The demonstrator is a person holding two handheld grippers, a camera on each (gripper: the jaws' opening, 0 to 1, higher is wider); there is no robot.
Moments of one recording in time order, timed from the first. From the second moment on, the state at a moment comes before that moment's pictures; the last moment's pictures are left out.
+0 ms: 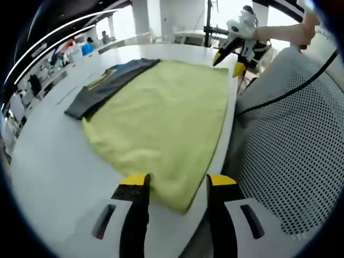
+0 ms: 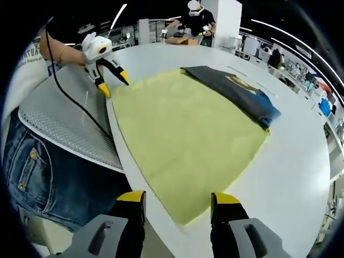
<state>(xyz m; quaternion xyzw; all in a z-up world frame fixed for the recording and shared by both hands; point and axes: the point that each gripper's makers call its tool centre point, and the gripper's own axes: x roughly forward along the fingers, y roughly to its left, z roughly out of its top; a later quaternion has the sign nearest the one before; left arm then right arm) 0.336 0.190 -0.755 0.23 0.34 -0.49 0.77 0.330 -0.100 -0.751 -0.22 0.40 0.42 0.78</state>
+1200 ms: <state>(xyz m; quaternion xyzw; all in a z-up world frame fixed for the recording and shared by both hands) 0.342 0.196 -0.758 0.30 0.35 -0.48 0.74 0.340 -0.112 -0.761 -0.29 0.41 0.44 0.74</state>
